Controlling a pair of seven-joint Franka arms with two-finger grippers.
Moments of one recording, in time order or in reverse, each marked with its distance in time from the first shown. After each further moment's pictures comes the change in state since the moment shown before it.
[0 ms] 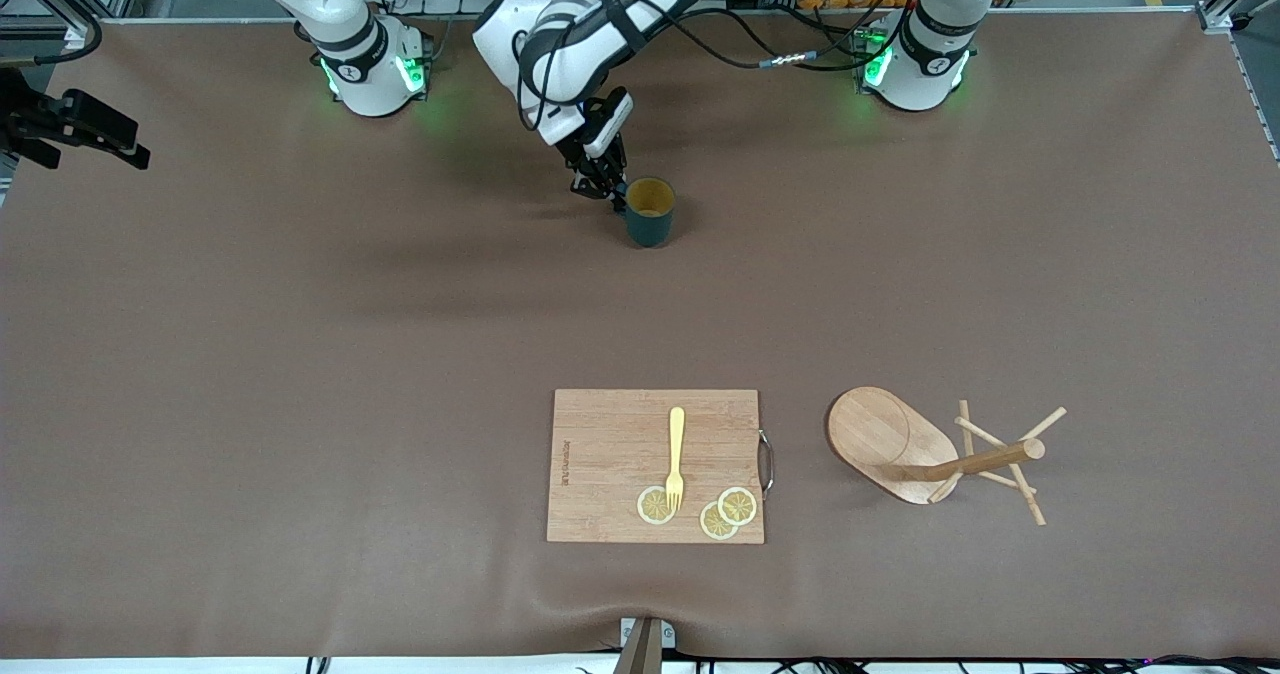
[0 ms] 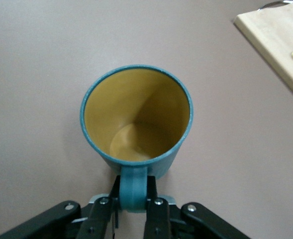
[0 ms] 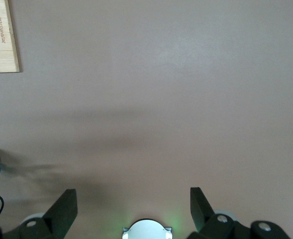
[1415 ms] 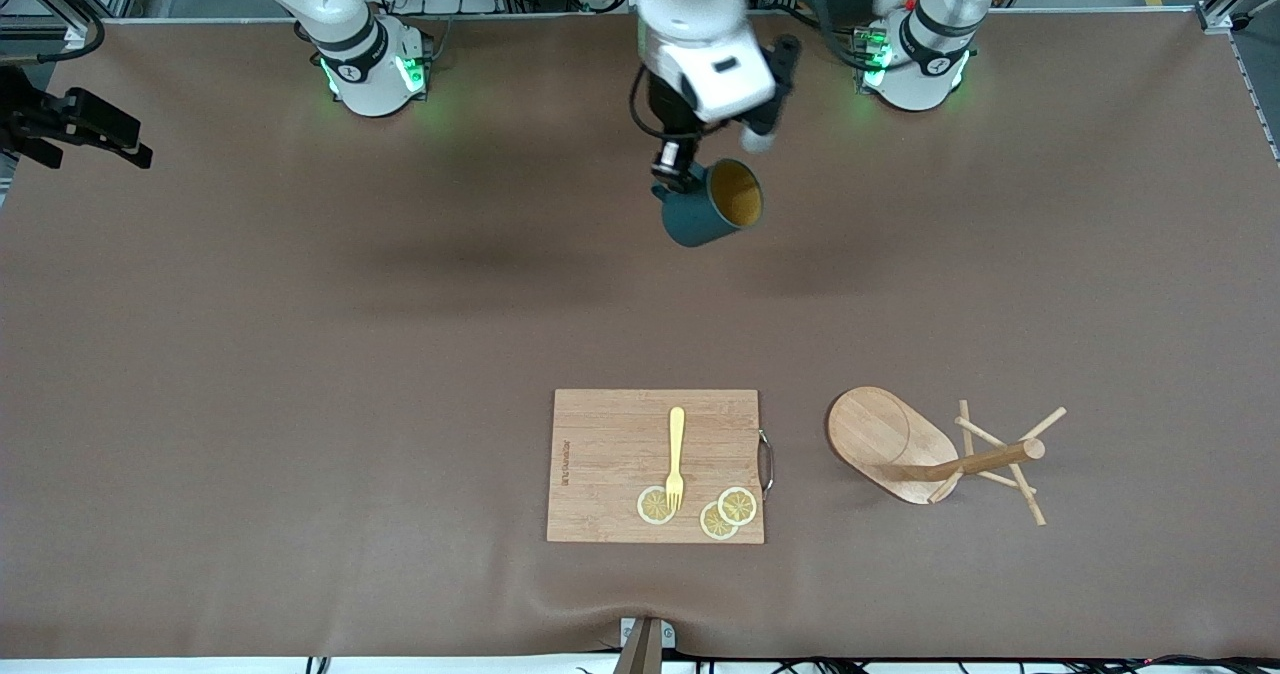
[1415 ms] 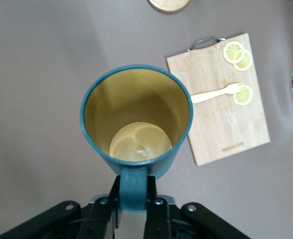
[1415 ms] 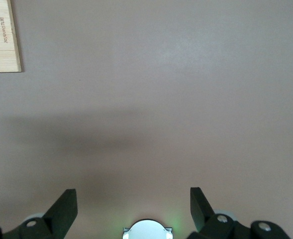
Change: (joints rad) left arm 0.535 -0.533 0.005 0.018 -0.593 0.051 0.661; right arm 0.001 0.000 0.005 0.003 0.001 -0.001 0.002
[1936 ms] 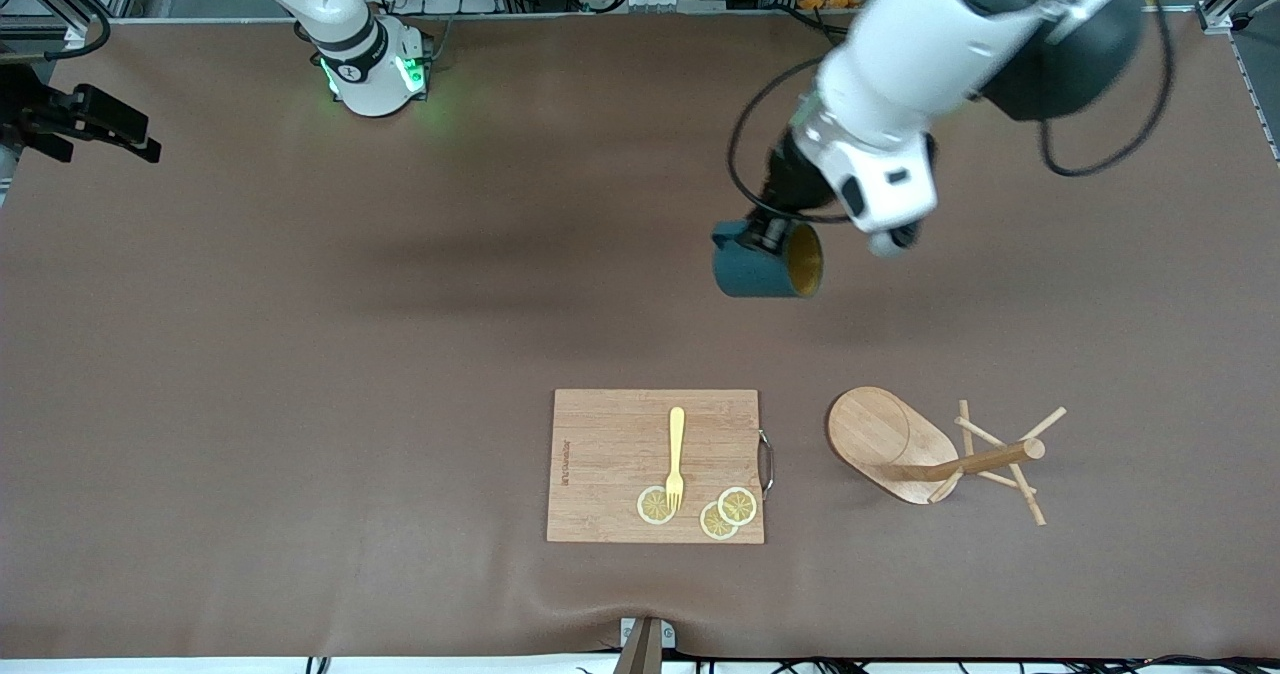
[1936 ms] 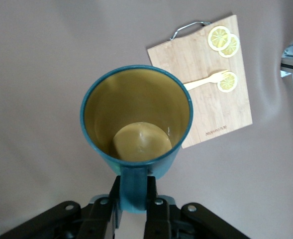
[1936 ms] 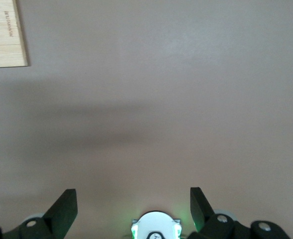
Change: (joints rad) left arm 0.267 -0.002 0.004 -0.001 -0.301 0.029 0.393; right arm 0.001 0.000 0.003 0.001 0.041 -0.037 0.038
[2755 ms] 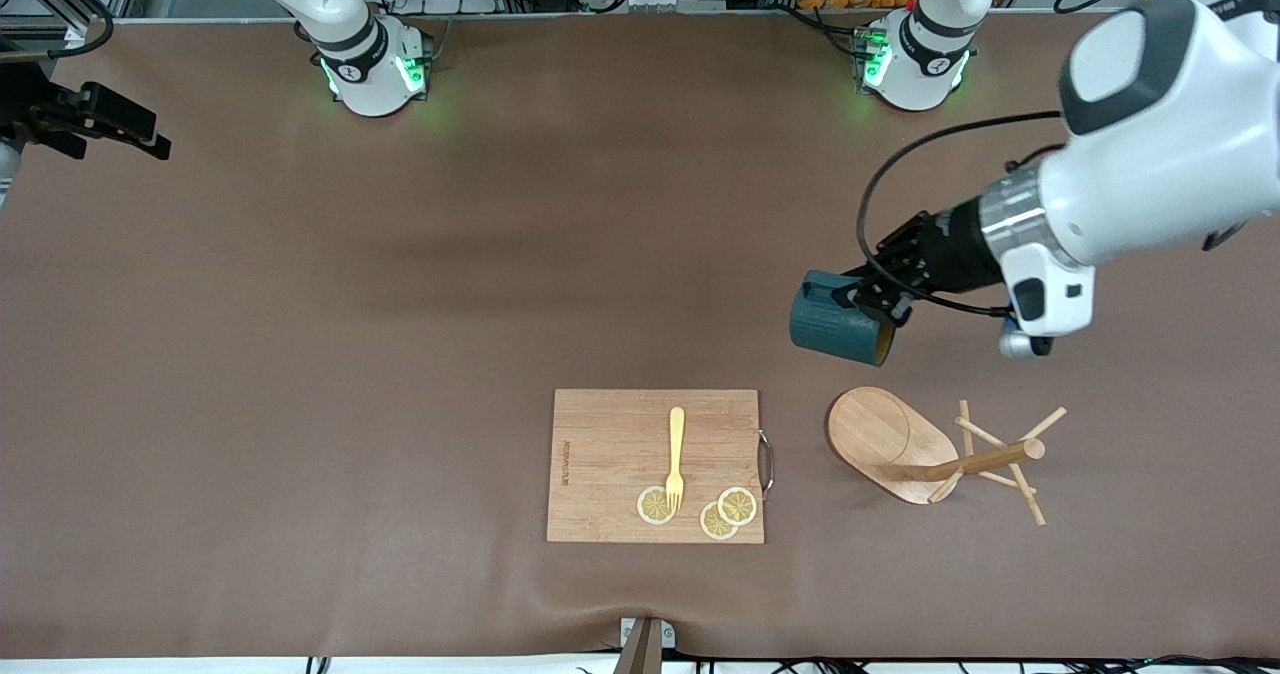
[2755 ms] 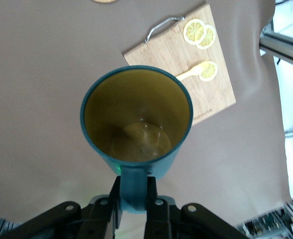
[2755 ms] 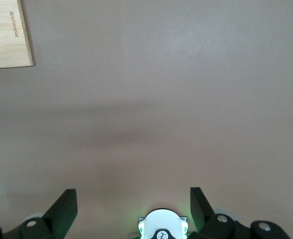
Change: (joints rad) left arm 0.241 0.038 0.003 -0.026 -0.271 -0.022 0.454; right arm 0.000 0.000 0.000 0.000 0.012 -0.005 0.013
